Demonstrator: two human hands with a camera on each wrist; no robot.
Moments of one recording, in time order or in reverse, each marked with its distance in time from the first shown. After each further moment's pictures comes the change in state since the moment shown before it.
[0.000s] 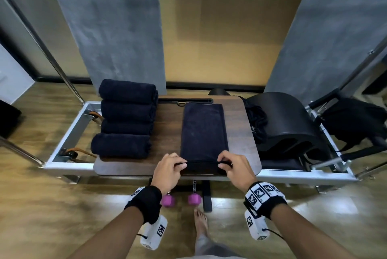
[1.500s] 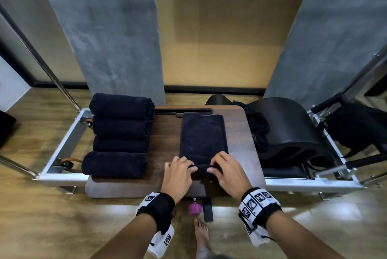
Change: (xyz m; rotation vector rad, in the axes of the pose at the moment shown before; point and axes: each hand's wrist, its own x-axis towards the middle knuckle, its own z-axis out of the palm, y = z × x) left_hand 0.052 0.030 0.017 0.336 -0.032 0.034; right_hand 0.047 -0.012 0.002 -0.197 0.045 -0.226
